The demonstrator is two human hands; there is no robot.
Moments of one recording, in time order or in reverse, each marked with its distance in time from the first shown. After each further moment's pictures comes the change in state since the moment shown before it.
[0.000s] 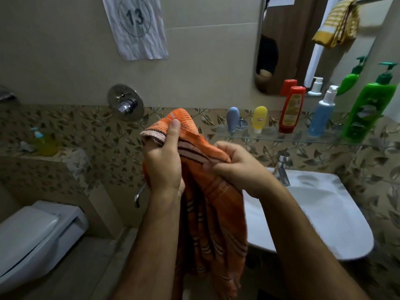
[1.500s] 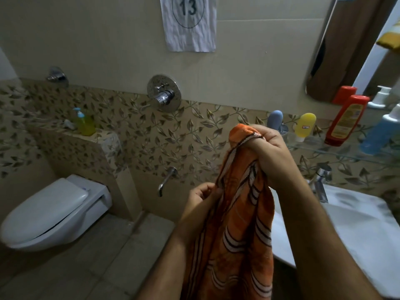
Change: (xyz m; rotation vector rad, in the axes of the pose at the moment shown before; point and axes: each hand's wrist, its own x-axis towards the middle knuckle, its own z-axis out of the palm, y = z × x) left_hand -0.008 -0.096 -0.112 0.153 -0.432 -0.482; right_hand 0.054 -0.018 0.033 0.076 0.199 -0.170
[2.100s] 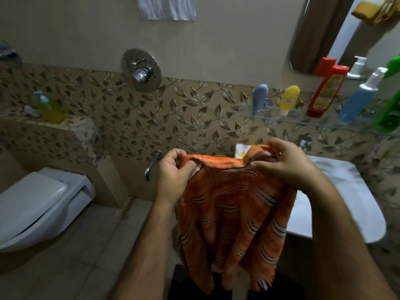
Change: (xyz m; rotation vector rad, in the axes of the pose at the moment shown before) left_hand 0.004 0.040 -0.024 0.206 0.222 0.225; right_hand -0.053 0.037 -0.051 -0.831 0.070 0.367
